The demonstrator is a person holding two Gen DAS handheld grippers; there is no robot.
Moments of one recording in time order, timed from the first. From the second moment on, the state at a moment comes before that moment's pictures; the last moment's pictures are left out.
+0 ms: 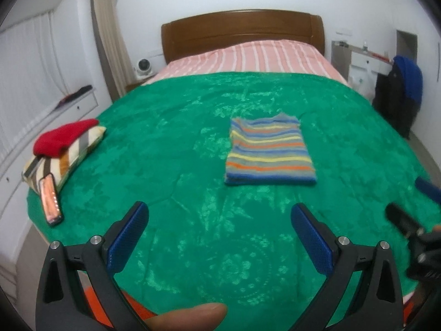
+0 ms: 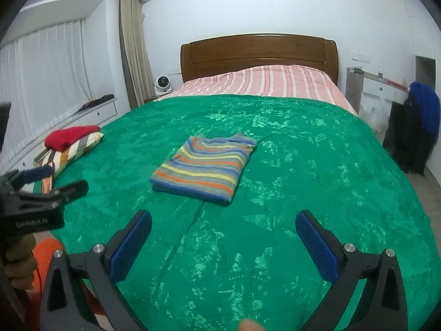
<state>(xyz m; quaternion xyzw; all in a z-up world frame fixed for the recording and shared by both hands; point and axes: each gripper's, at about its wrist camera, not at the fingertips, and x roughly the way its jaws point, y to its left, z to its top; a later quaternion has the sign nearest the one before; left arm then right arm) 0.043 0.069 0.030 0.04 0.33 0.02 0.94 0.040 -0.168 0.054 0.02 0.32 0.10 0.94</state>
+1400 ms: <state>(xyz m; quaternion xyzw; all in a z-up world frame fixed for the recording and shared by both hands) 0.044 0.075 0.030 0.05 0.38 0.02 0.92 0.043 -0.133 0.077 -0.03 0.42 0.10 0.90</state>
